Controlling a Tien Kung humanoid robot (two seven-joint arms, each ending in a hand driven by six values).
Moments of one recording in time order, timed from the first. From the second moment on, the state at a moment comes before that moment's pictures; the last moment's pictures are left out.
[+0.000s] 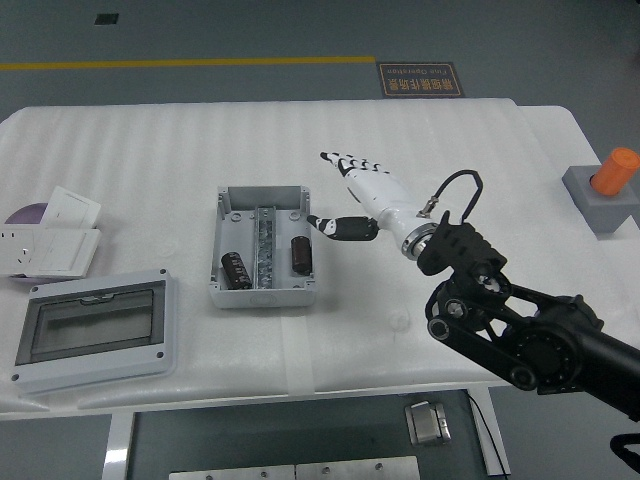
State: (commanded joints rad) left arm 0.00 0.26 -0.64 -0.18 0.76 -0.12 0.39; right arm 0.60 -0.32 0.65 1.31 -1.81 -0.27 -0.32
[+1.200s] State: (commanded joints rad) left arm 0.01 0.26 -0.63 -0.18 0.75 -0.11 0.37; right arm 0.34 -0.45 1.10 1.36 -1.65 -0.31 -0.22
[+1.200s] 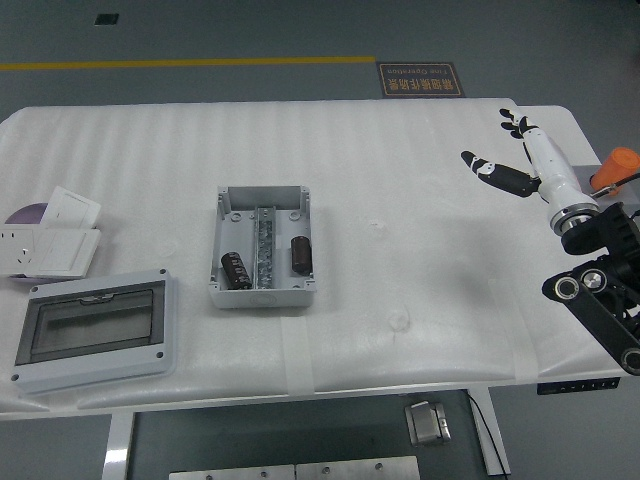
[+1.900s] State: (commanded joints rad) left arm -0.02 0.29 -0.63 -0.18 0.85 -0.13 0.40; right arm 0.33 -0.40 1.12 1.34 -1.86 -0.29 -0.24
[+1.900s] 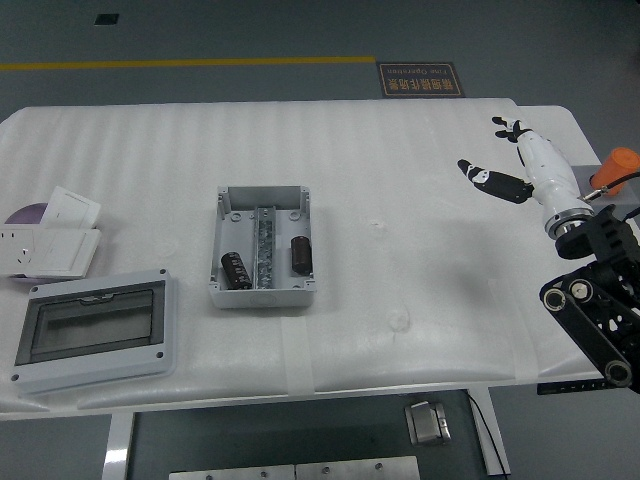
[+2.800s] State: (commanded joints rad) left arm -0.01 0.29 -0.62 -0.18 0.82 -0.13 0.39; right arm 0.31 -0.39 1.14 1.34 -1.86 -0.27 -0.24
